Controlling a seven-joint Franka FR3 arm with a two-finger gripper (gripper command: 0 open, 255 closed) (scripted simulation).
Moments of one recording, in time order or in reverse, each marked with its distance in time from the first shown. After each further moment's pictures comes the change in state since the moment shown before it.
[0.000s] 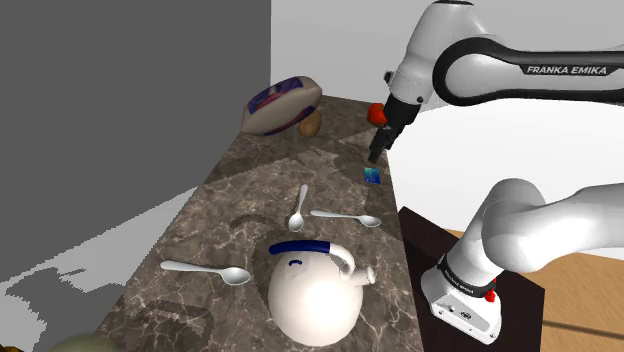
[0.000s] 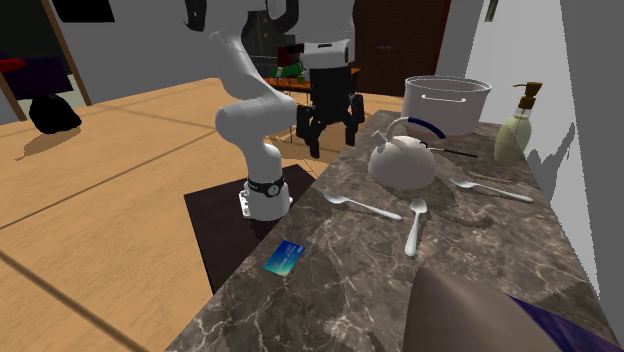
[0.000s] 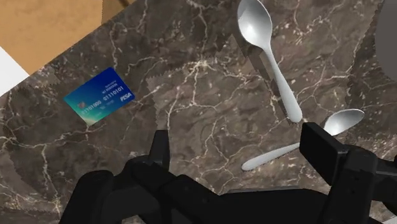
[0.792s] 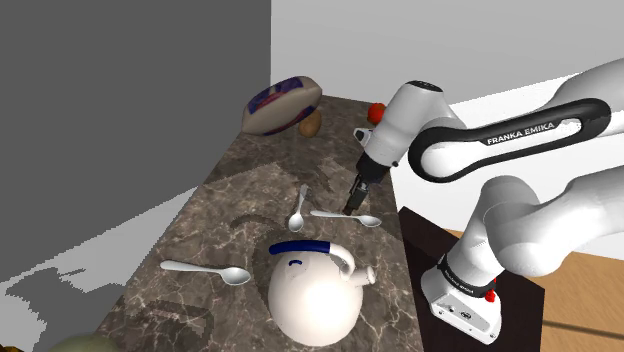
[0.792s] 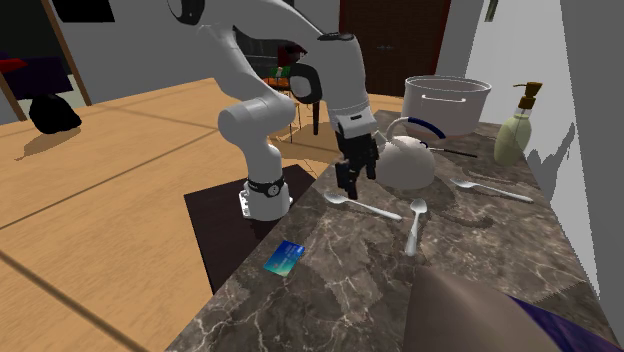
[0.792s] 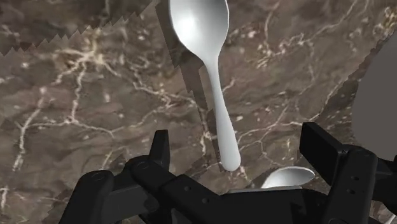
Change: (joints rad) arm 0.224 0.102 -0.012 -0.304 0.150 0.519 -0.181
